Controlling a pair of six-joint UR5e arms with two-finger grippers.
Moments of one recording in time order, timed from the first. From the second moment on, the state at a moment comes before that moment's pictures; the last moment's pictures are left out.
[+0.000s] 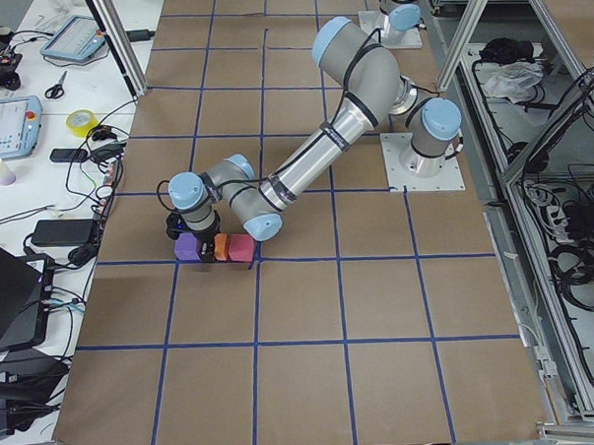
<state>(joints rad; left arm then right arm) -0.97 -2.32 -1.30 -1.09 1.61 0.67 1.56 -1.44 1.40 -1.56 -1.54 -0.07</state>
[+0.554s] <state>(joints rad) -0.99 -2.08 -1.30 -1.31 1.61 0.67 1.56 -1.44 1.40 -1.56 -1.53 -0.08</state>
